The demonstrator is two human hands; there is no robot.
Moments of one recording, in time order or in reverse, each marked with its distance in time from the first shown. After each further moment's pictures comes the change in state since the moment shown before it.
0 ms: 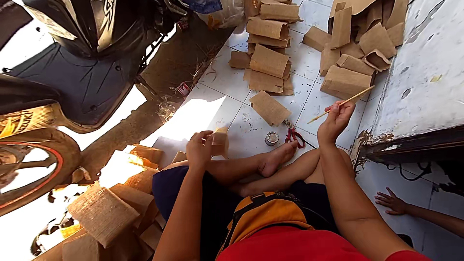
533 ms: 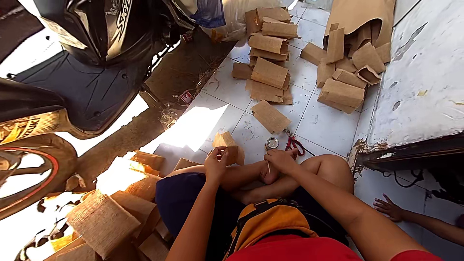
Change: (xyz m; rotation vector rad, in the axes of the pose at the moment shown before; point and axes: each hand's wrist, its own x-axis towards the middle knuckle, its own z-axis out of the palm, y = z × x) left_hand -0.029 0.009 0.032 -0.182 -0.130 -0.239; right_hand -0.117 0.008 0.049 -0.533 -1.458 -0.425
